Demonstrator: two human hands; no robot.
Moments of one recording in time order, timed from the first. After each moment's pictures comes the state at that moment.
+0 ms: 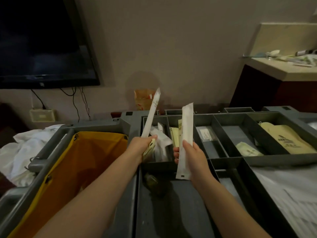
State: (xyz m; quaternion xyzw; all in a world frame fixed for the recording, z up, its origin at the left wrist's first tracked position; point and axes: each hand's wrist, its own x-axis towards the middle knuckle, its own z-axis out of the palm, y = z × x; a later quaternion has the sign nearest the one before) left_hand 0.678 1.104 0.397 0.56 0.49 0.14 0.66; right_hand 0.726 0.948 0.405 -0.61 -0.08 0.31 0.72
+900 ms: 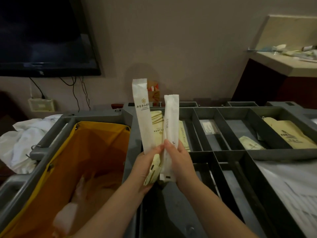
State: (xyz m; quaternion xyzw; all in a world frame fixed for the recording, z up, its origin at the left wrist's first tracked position) left_hand 0.625 1.026 0.389 0.38 0.39 0.23 0.81; right_hand 0.677 0.962 0.398 -0.60 -0.16 0.34 0.71
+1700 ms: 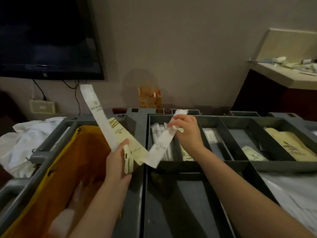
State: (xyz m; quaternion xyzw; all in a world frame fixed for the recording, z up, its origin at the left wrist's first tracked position) left_hand 0.596 1.092 0.394 0.26 0.37 0.38 0.81; right_hand 0.782 1.012 0.398 -0.78 -0.46 -0.04 0.41
